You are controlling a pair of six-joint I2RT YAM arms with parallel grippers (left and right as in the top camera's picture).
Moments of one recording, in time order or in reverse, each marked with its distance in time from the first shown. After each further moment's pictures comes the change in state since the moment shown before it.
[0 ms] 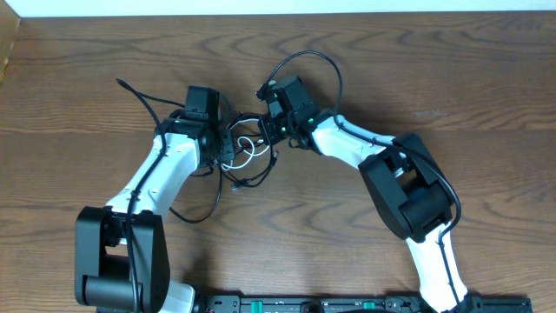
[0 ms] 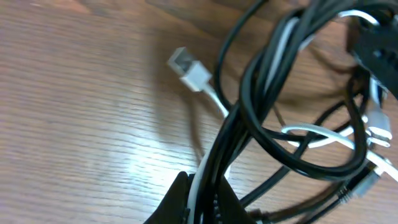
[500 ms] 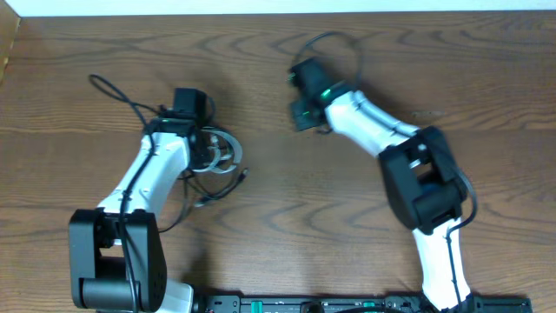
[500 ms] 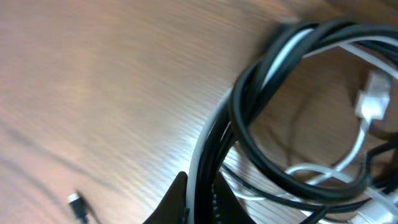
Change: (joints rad) left arm 0.082 -0.002 0.002 -0.079 -0.365 -0.088; right arm -0.134 0.000 0.191 -0.516 0.335 -0.010
